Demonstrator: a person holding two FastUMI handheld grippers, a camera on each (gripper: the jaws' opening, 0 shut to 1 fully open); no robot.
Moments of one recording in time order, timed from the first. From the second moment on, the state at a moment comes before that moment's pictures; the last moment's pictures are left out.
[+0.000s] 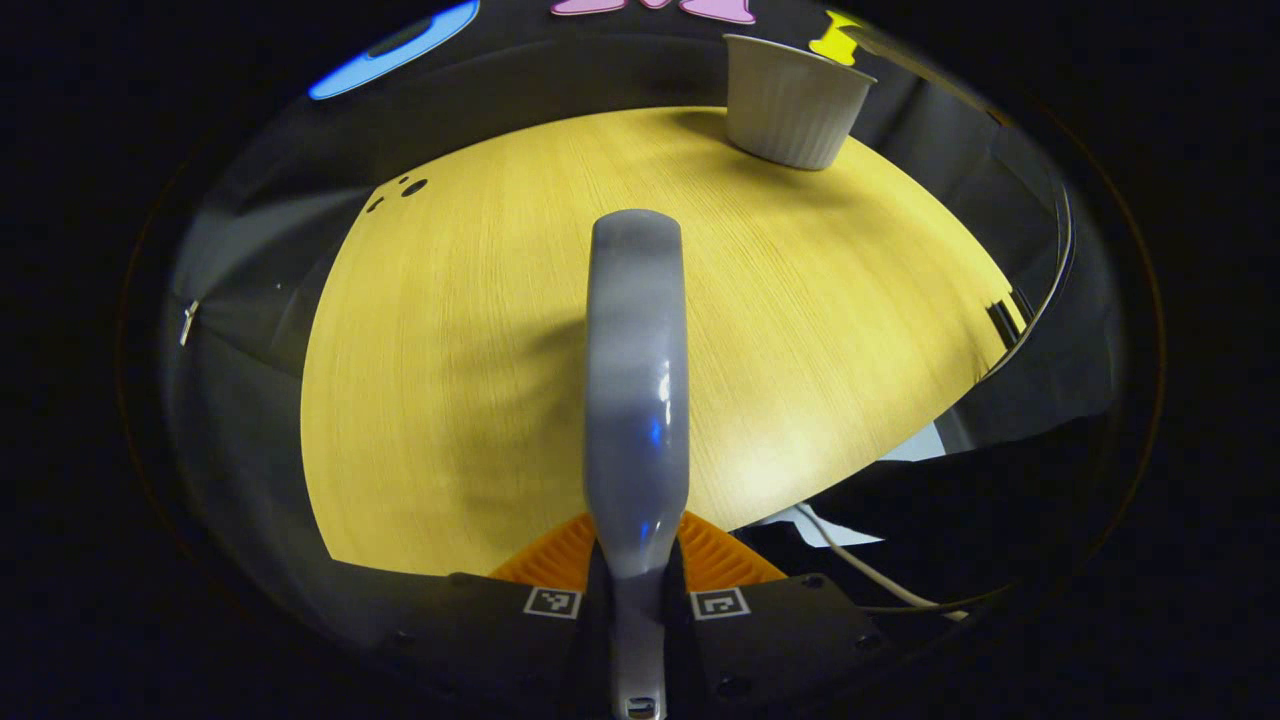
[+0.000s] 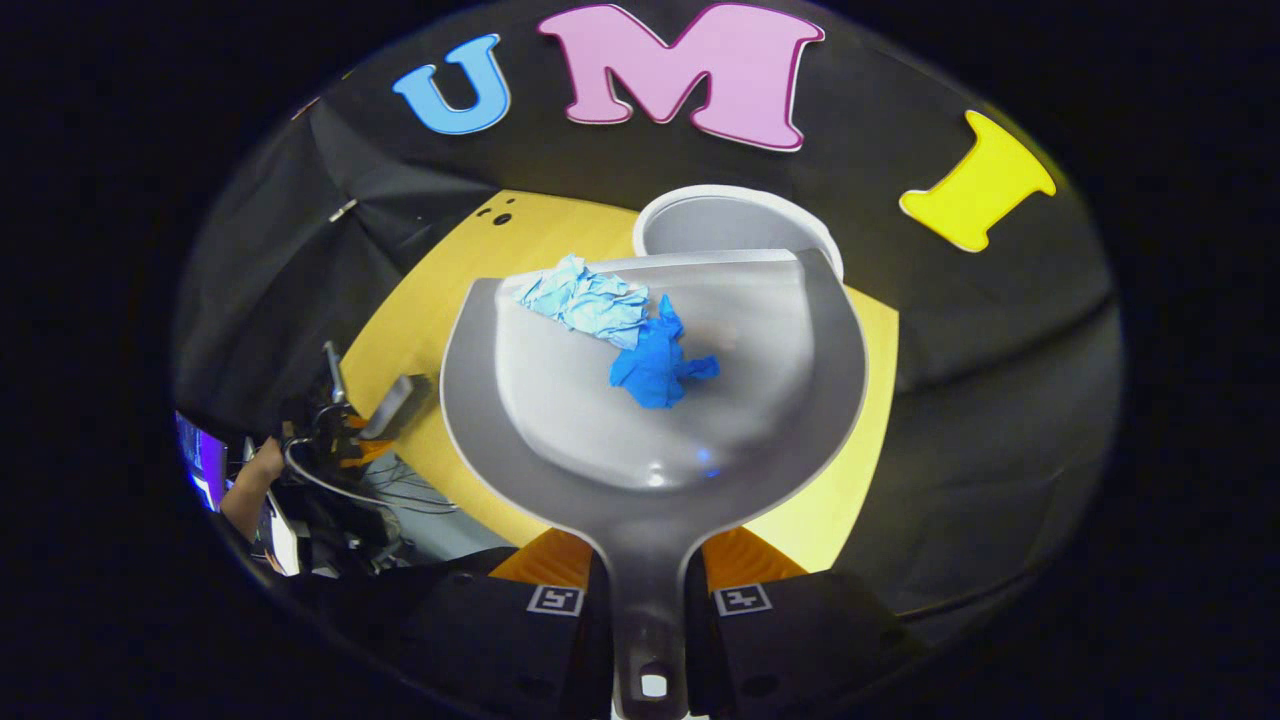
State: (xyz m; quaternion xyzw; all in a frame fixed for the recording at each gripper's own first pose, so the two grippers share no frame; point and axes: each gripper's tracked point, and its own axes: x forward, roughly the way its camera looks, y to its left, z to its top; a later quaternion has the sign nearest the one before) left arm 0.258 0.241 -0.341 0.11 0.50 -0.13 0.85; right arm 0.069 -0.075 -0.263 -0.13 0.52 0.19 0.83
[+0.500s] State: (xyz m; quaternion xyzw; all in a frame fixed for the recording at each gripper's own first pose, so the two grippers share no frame) left arm 0.253 0.242 -0.329 0.09 0.48 -0.09 0.87; right arm 0.167 -0.104 -0.276 -0.18 0.48 0.09 0.85
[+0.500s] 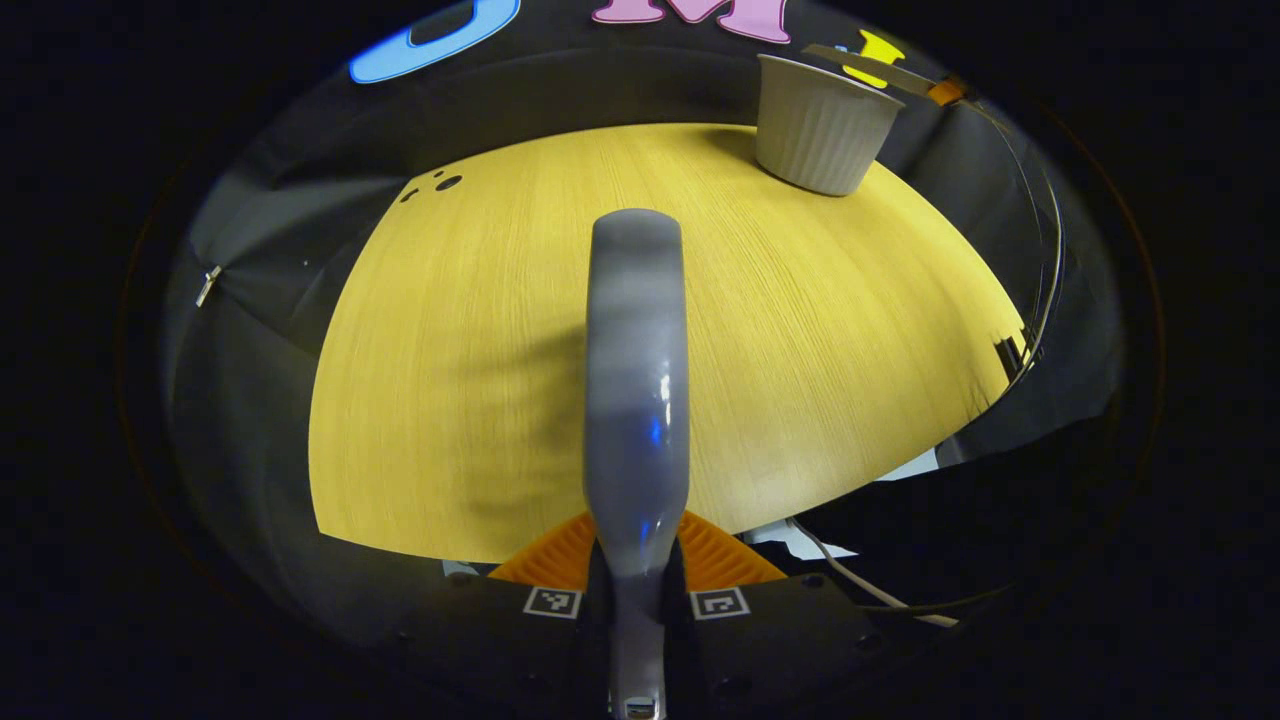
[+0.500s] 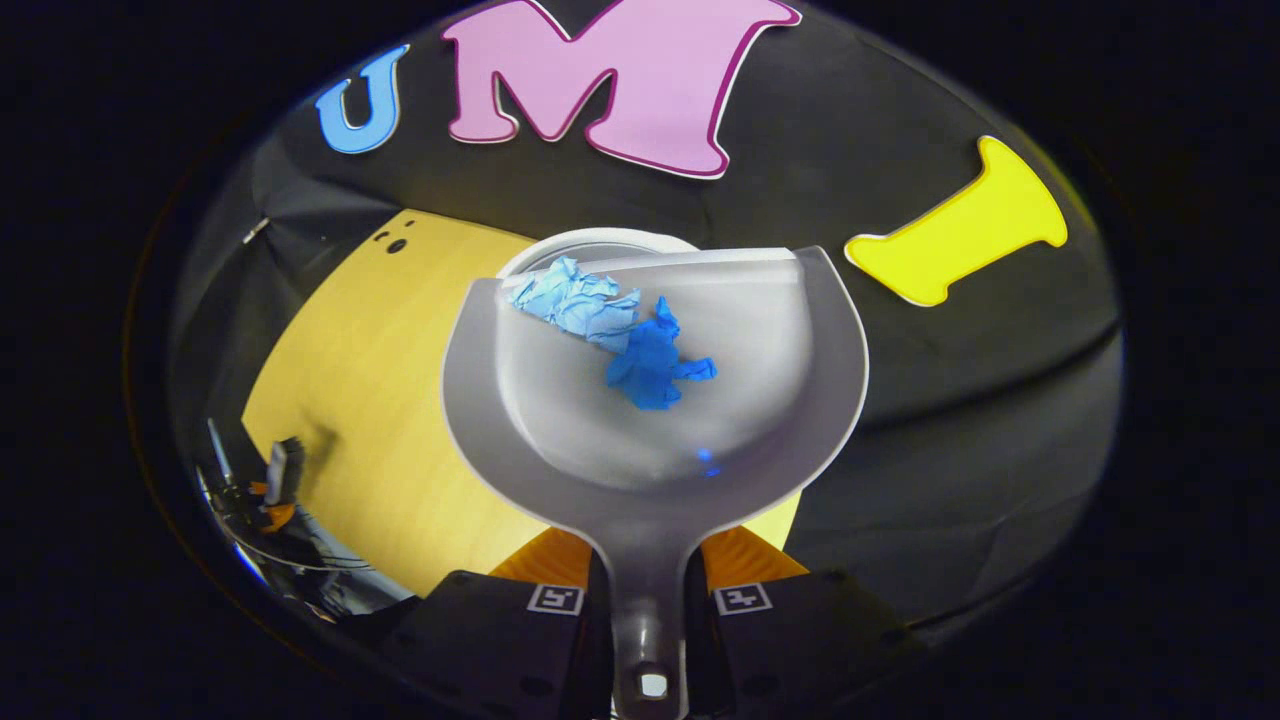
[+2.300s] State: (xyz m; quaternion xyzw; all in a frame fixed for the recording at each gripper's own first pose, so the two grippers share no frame) left arm 0.274 0.214 -0.300 0.07 0.45 -0.14 0.88; right arm 0.187 -0.111 -0.217 -0.69 0.18 -0.07 0.69
